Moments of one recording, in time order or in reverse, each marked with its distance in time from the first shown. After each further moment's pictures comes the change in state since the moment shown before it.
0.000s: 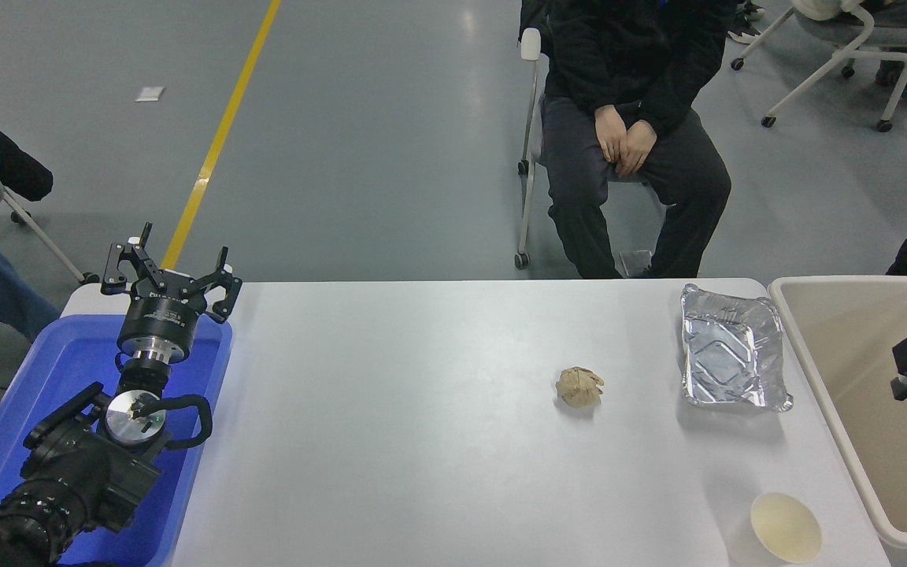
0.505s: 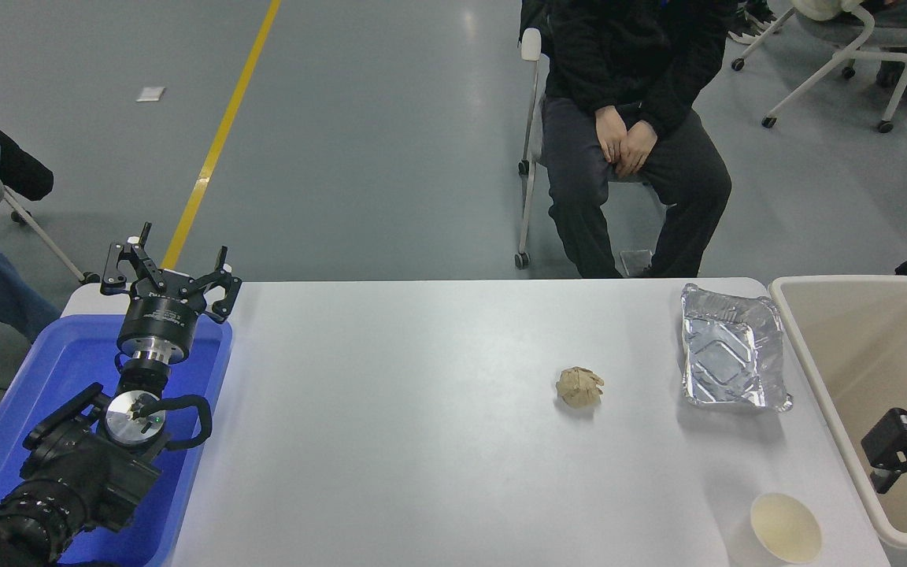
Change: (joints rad) left arm 0.000 0.000 0.000 0.000 0.000 0.000 0.000; right arm -0.074 -0.053 0.230 0.136 -0.020 0.000 -0.161
